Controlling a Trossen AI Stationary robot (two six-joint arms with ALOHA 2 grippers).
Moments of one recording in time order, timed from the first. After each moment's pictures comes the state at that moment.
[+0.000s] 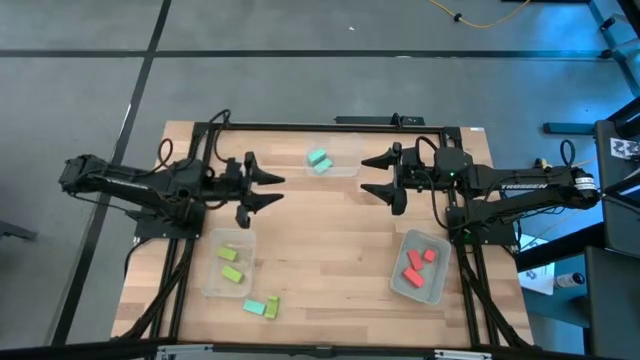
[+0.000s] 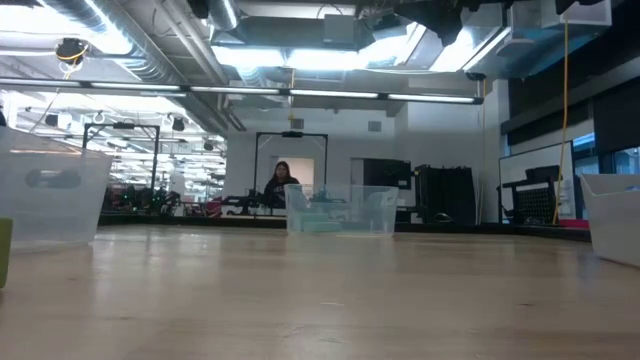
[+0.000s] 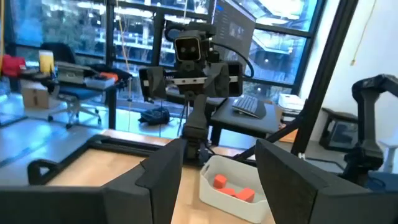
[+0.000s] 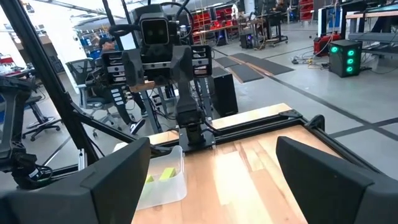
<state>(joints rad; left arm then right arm) -0.09 0.85 0.64 0.35 -0.15 -0.16 -0.07 0.99 0.75 0.22 0.00 0.23</state>
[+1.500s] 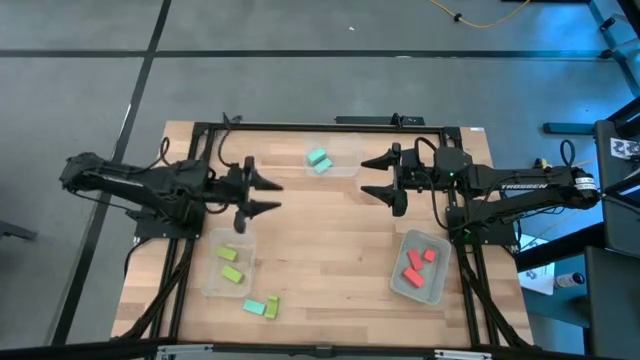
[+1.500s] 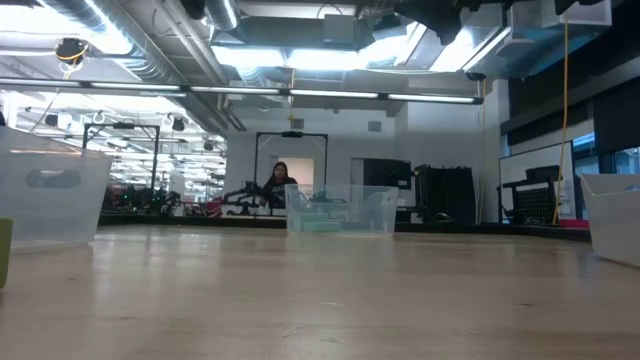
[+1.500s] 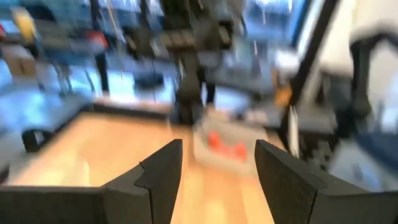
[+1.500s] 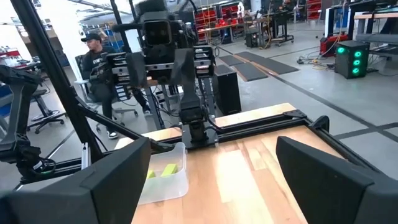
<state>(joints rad) -0.13 0.83 0.72 0.09 -0.13 -0.15 -0.07 0.99 0.75 0.21 -0.03 0.21</state>
